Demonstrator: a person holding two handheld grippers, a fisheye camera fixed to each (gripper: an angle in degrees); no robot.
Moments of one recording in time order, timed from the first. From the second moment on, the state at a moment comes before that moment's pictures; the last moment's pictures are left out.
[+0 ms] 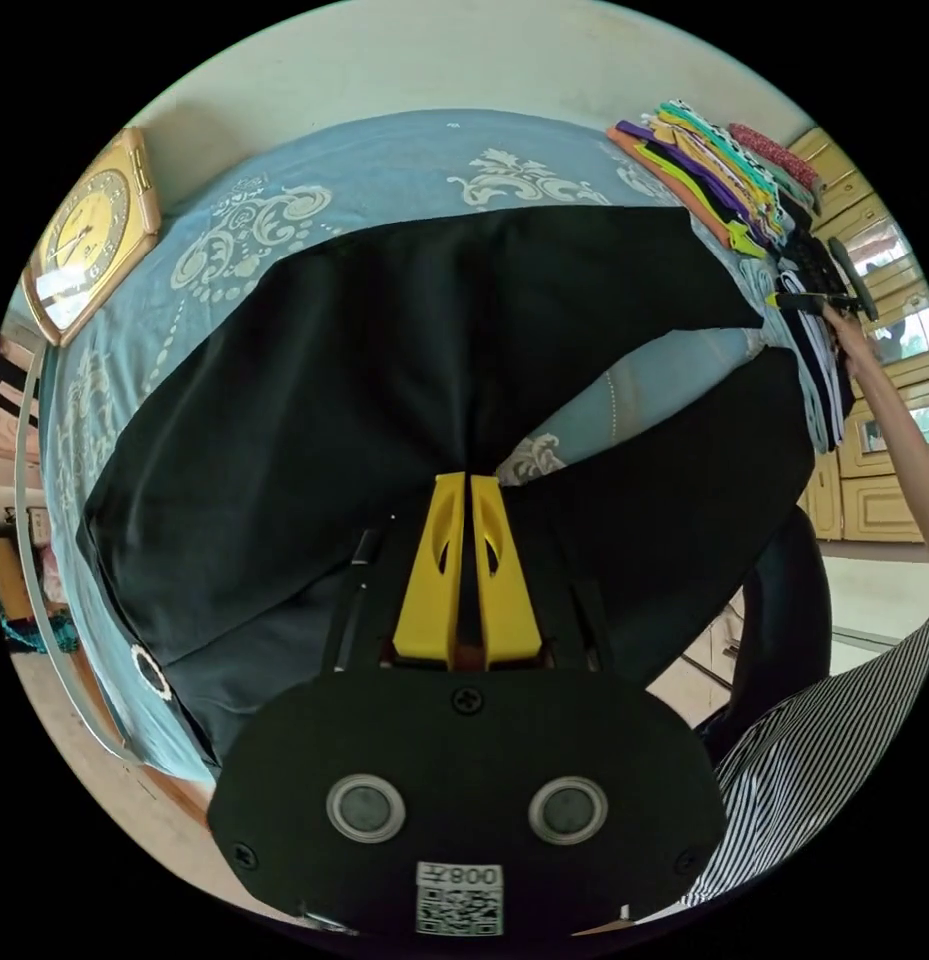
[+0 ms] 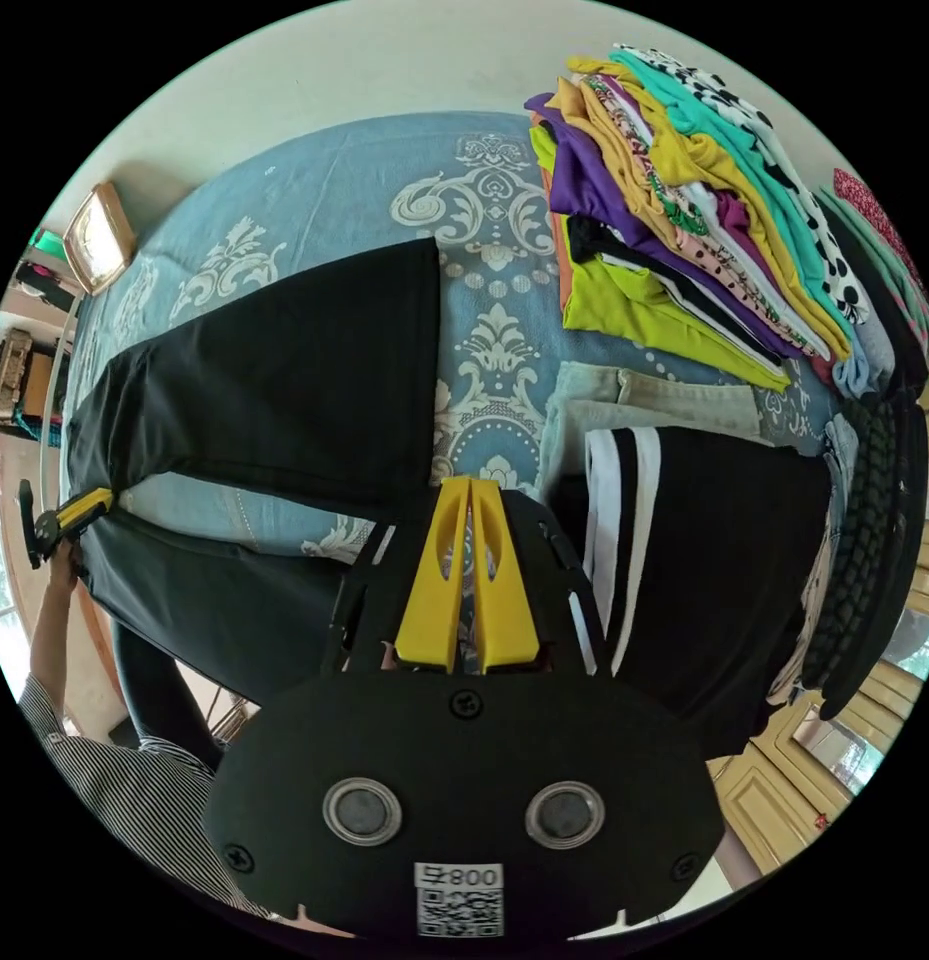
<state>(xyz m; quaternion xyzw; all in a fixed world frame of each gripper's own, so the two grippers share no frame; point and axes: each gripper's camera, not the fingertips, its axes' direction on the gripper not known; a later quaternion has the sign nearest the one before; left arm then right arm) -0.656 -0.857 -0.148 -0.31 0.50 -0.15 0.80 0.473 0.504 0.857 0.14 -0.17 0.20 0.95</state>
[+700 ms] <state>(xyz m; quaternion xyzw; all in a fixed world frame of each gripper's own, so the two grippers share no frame) -0.746 -0.863 -0.006 -0.25 0.46 -0.35 0.77 0.544 0.327 0.828 0.19 -0.22 0.24 0.93</state>
